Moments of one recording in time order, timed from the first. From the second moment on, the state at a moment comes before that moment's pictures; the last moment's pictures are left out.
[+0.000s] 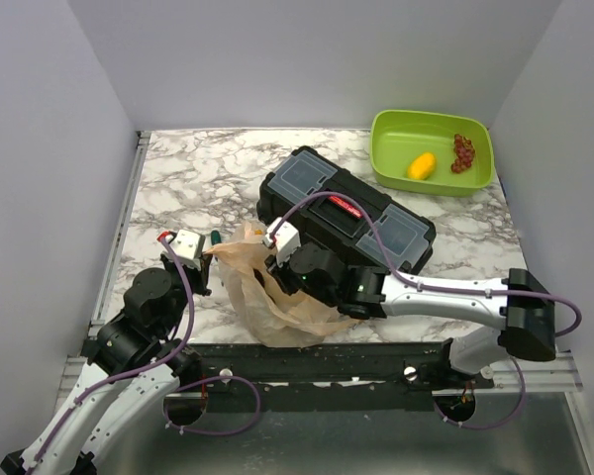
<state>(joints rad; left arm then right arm) -0.63 0.32 0.66 -0.57 -0.30 -0.07 1.26 1.46 1.07 -0.01 0.36 0.12</state>
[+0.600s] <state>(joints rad) -0.62 0.33 0.66 -0.57 -0.30 -0.07 1.26 1.73 1.02 0.14 0.39 0.16</state>
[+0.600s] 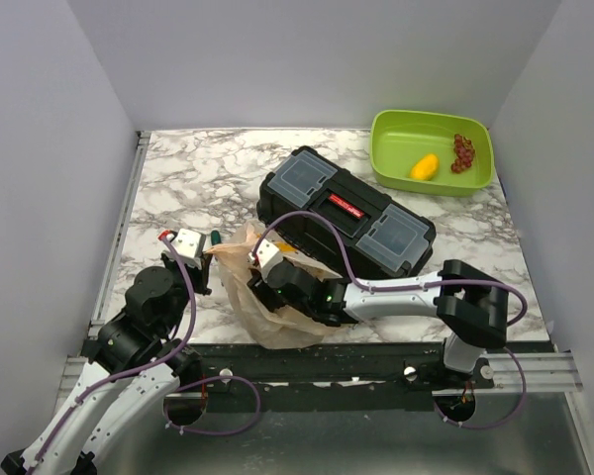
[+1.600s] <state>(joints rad) -0.62 0.33 0.66 -0.57 -0.30 -0.07 1.28 1.98 1.07 0.29 0.40 0.24</state>
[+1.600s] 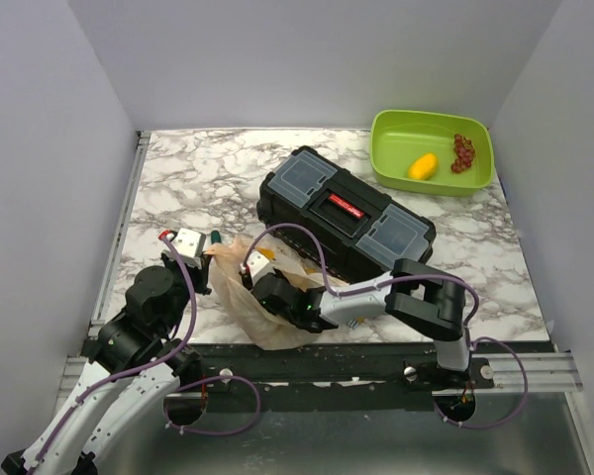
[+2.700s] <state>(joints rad) -0.61 0.34 0.66 -0.57 -0.30 -0.07 1.28 1.56 0.91 0.36 0.57 0.27</state>
